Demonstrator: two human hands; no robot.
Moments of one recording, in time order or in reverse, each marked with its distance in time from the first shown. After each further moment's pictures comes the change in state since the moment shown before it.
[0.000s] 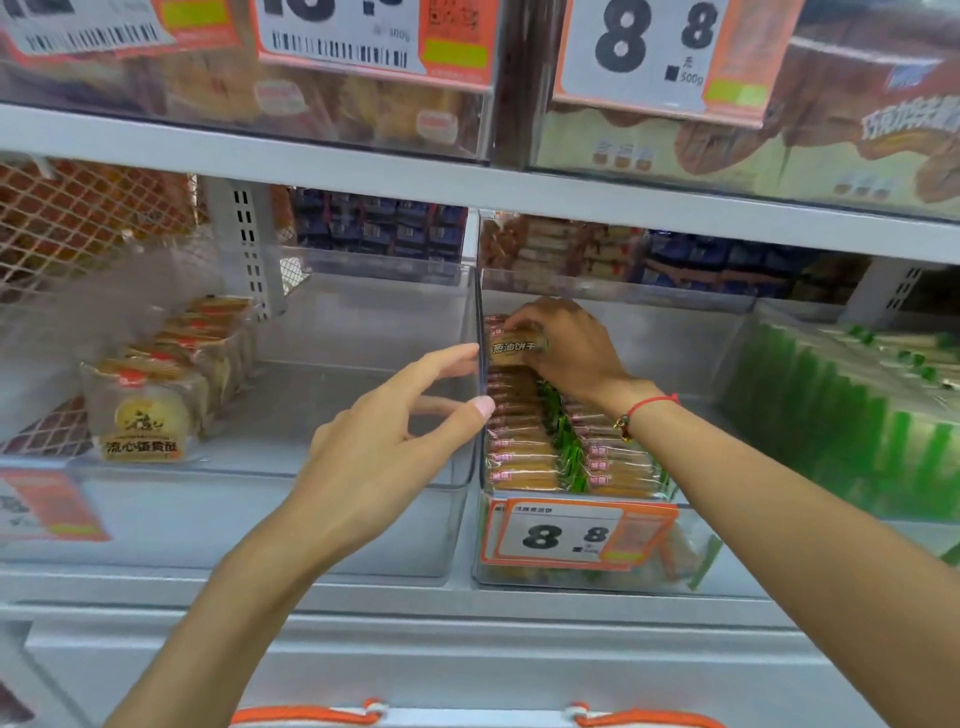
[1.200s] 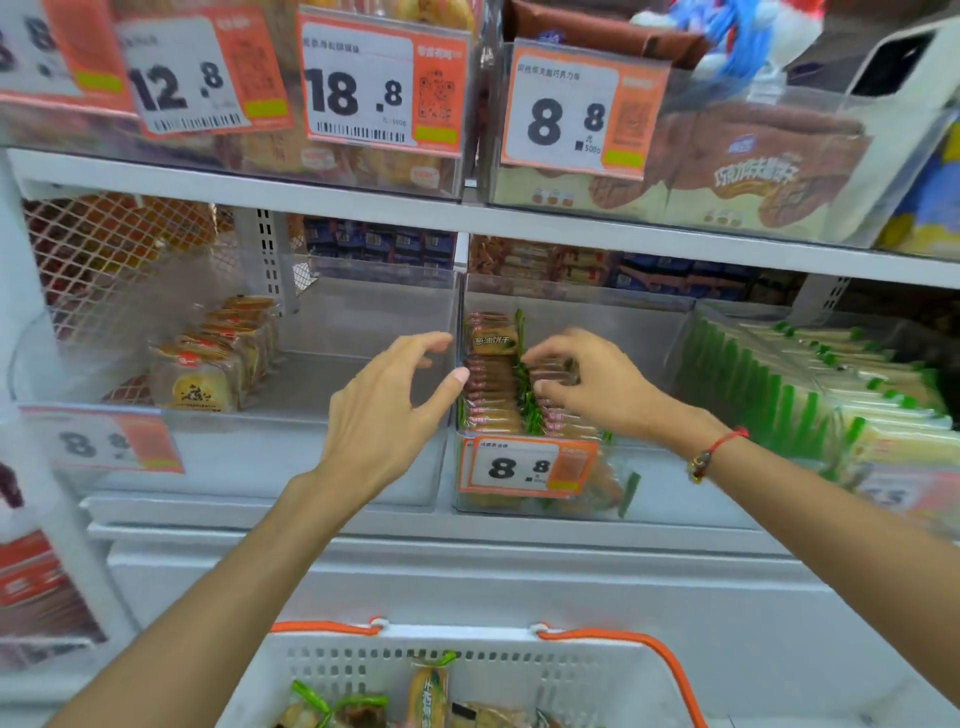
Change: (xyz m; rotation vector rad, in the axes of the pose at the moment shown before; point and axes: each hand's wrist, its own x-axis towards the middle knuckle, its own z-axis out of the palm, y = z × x) left_hand -0.019 0.008 0.010 0.244 0.294 0.131; right_hand -0.093 -0.034 -0.090 0.163 -0.183 0.057
